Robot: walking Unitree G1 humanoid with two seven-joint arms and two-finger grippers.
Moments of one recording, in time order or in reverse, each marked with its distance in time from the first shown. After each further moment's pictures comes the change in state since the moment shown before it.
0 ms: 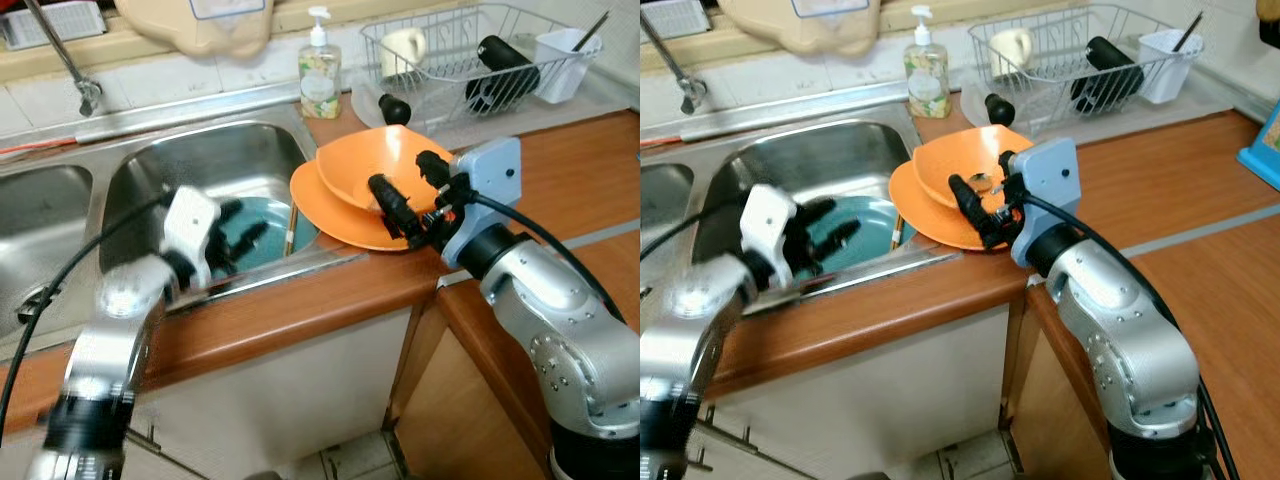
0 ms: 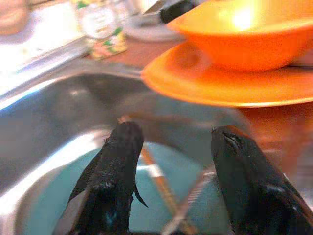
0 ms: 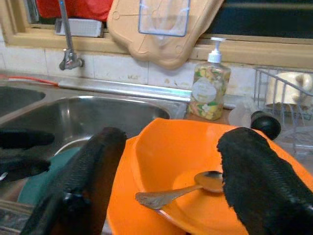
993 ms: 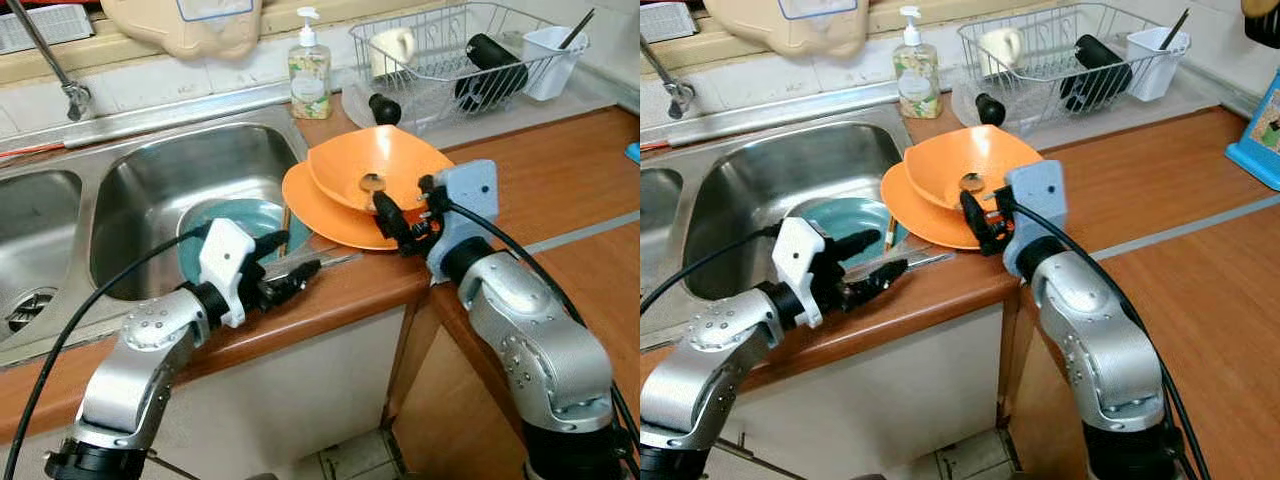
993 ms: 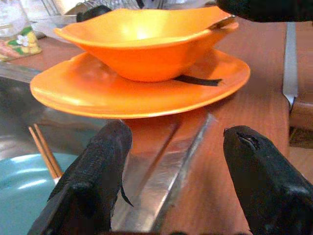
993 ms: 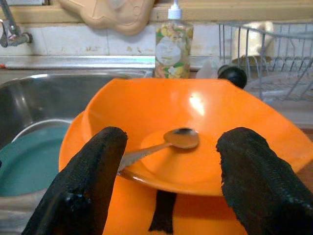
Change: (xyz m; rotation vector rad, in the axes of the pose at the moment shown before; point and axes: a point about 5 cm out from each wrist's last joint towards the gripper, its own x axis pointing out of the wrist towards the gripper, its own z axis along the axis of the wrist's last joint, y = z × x) left arm -0.002 -0.051 0.004 -0.084 -0.002 -0.180; right arm 0.007 -0.006 -0.031 0.059 0.110 -0.155
